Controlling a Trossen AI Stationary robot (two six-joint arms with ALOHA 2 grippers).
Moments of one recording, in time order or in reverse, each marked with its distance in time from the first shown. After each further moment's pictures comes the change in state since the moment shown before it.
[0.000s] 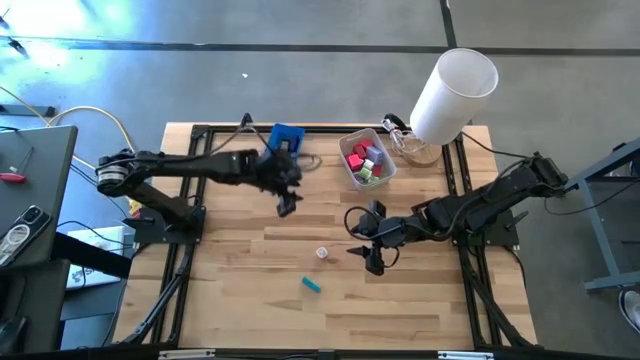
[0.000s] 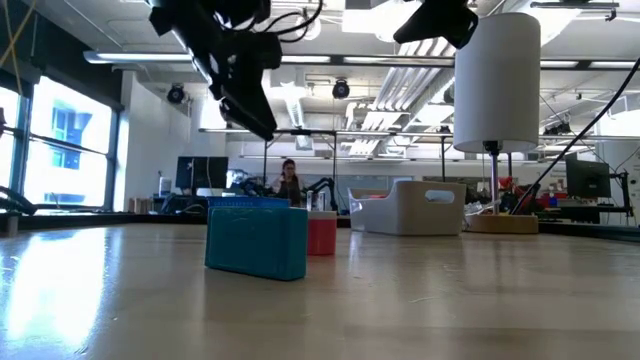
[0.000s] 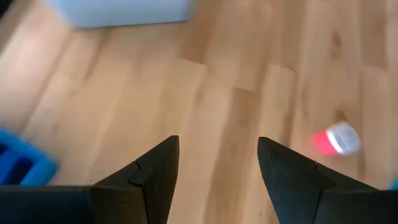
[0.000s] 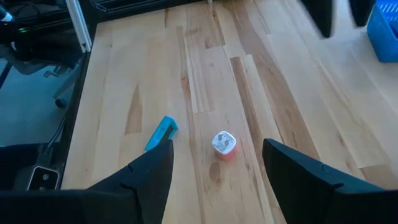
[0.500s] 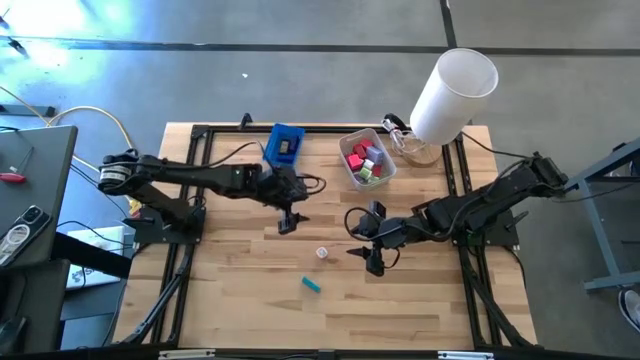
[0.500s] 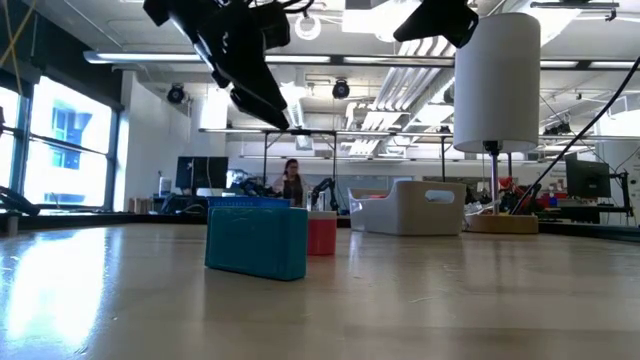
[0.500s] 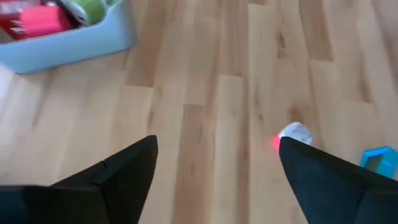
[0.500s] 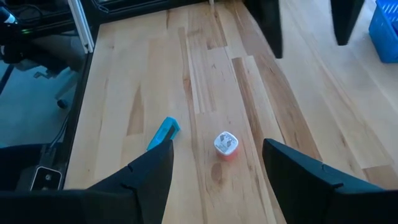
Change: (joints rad) left arm -0.146 0.020 0.000 0.088 -0.011 0.060; right arm 0.004 0.000 0.000 0.004 0.000 0.003
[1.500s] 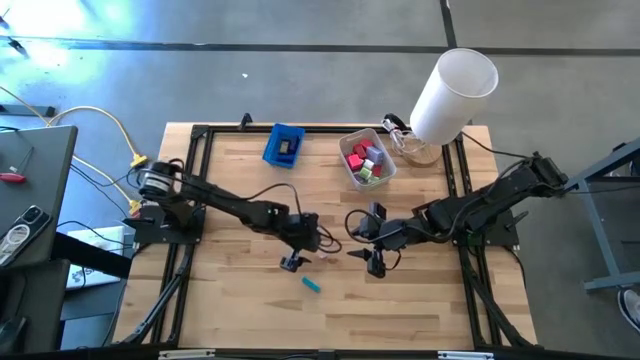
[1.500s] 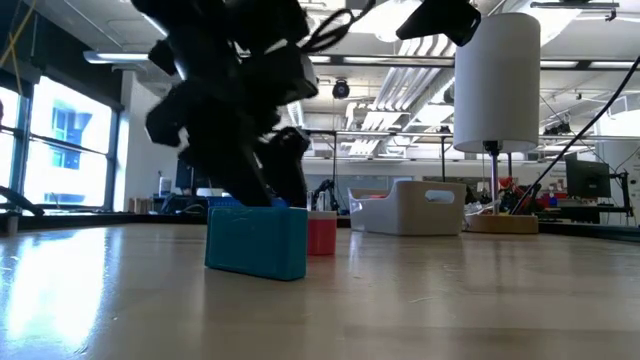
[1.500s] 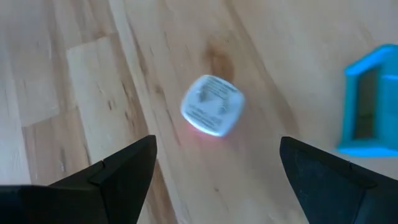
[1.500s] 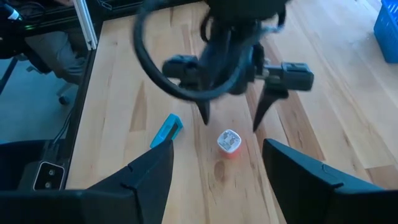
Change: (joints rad) left arm -0.205 0.348 -0.001 0.201 0.060 0.240; right arm 0.012 0.000 0.000 -0.004 0.000 -0.003
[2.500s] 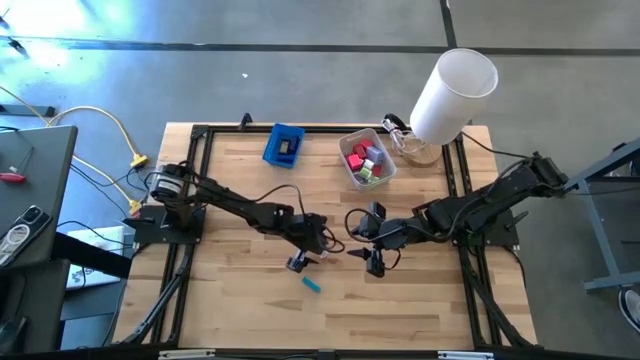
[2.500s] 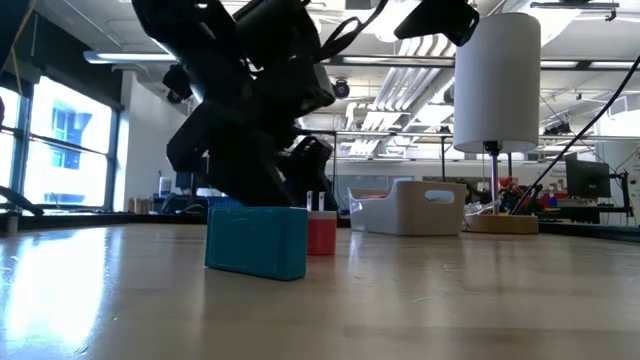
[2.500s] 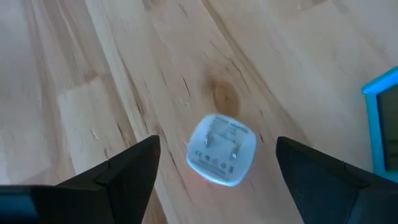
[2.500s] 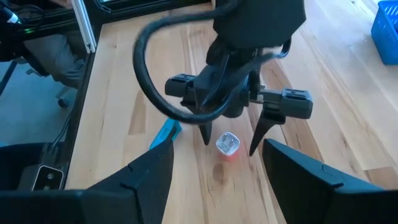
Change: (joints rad) left arm 0.012 0.088 0.000 0.170 0.056 0.100; right arm -0.001 0.000 0.000 0.008 0.004 -0.001
